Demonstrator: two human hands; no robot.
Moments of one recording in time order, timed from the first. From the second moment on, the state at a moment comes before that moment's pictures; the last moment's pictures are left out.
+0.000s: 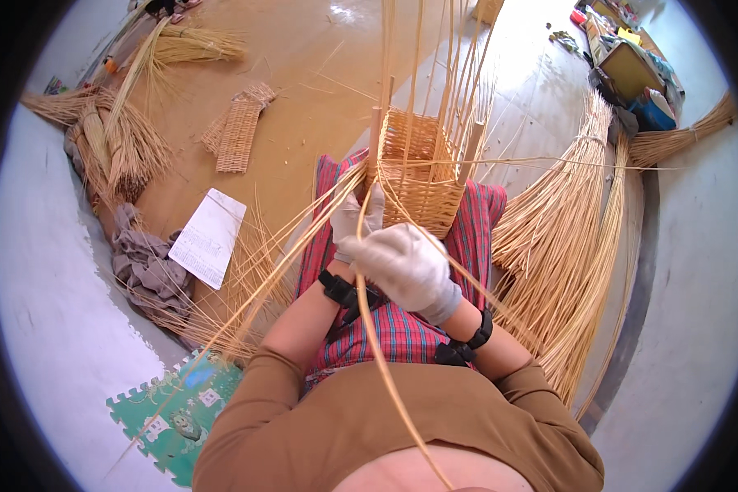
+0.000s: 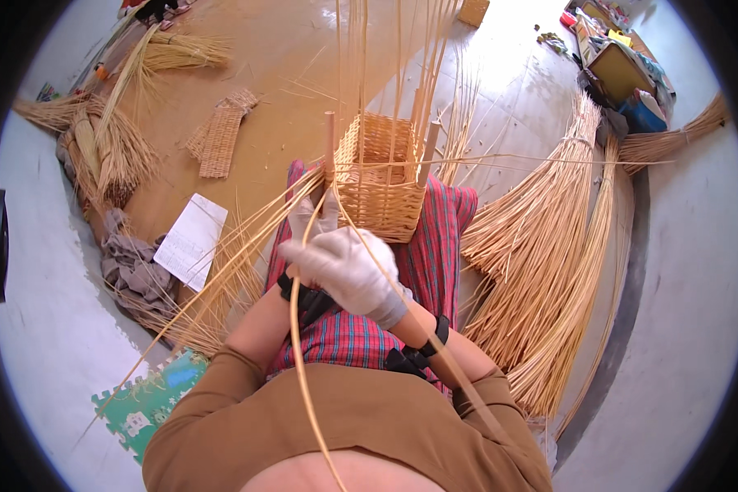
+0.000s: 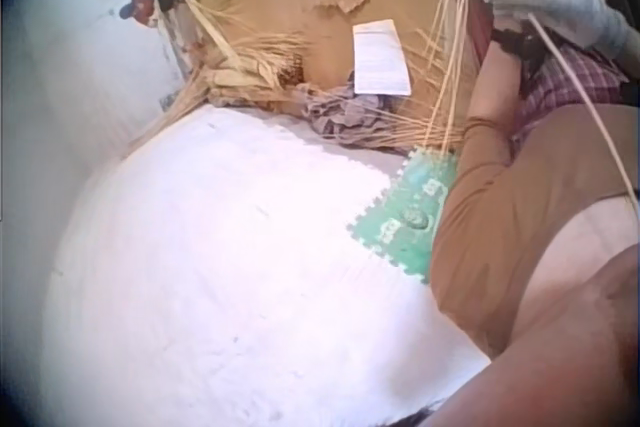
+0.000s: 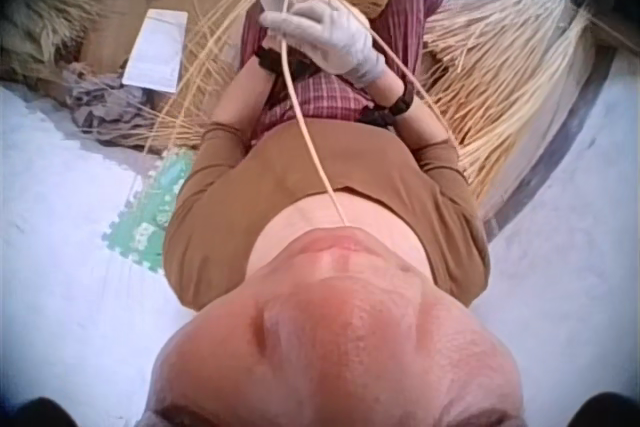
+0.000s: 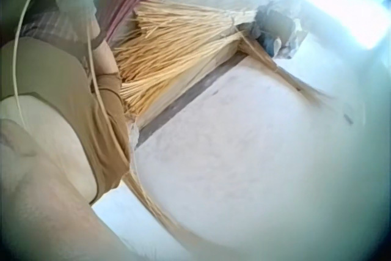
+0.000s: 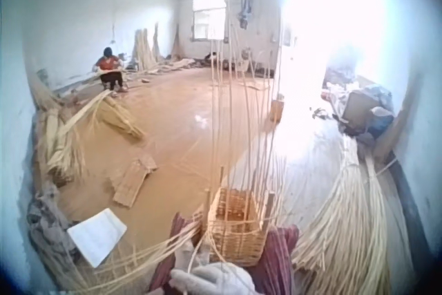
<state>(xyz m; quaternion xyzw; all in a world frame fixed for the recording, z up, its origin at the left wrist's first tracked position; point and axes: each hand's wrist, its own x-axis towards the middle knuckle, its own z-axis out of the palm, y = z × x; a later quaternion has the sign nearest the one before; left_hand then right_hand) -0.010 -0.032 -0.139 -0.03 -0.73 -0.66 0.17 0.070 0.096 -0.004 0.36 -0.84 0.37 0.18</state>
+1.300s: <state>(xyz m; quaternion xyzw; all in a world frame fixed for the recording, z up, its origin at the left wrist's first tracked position) 0.014 -0.021 -0.120 -0.21 -0.94 -0.17 0.20 -0.004 0.231 -0.099 -0.14 -0.65 0.73 0.15</state>
